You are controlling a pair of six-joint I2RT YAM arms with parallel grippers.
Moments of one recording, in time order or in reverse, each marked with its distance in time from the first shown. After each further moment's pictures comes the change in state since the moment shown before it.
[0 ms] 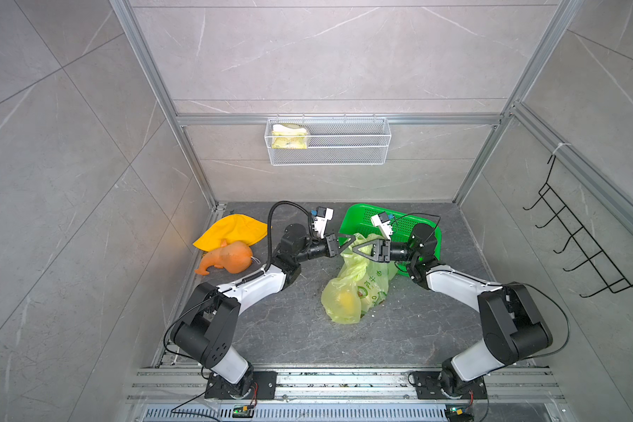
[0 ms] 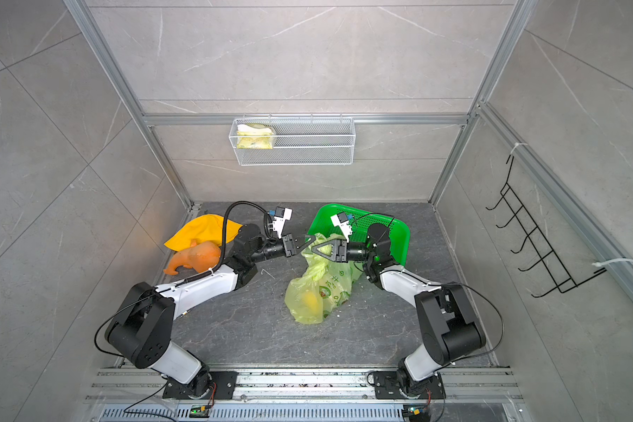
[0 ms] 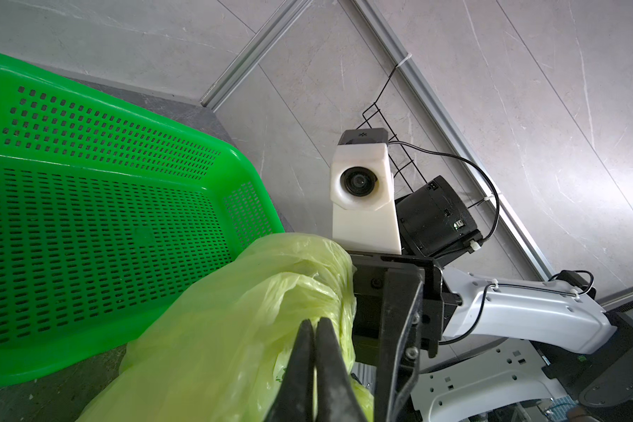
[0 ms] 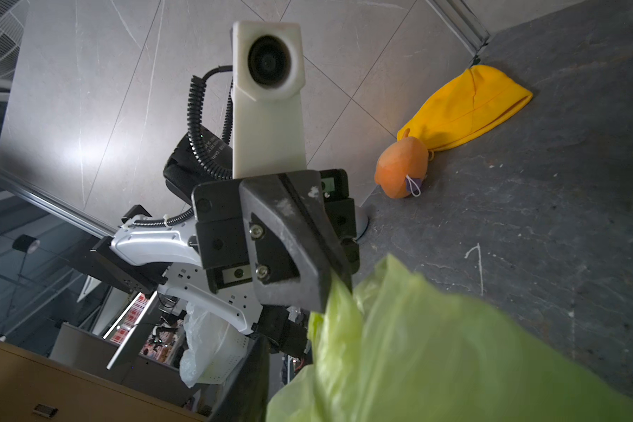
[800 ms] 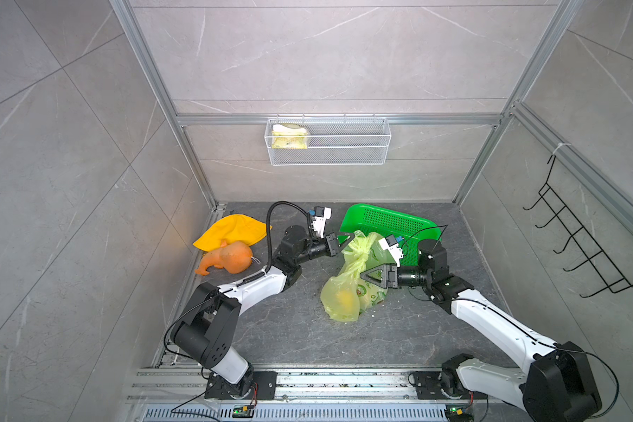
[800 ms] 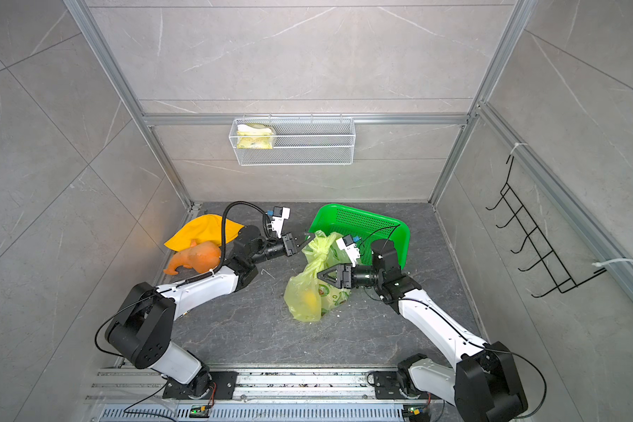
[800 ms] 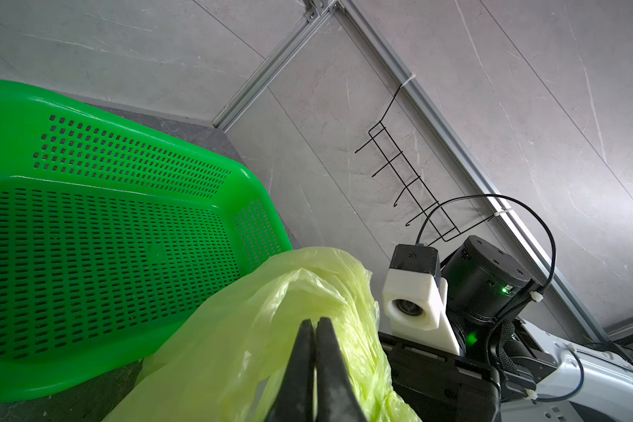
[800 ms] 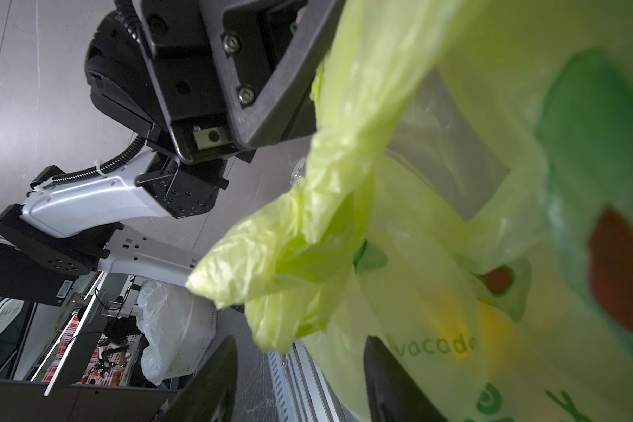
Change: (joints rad) left arm -0.003 0.000 -0.015 0.042 -0.072 0.002; right arm 0.070 -0.354 -0.114 -0.676 0.201 -0.328
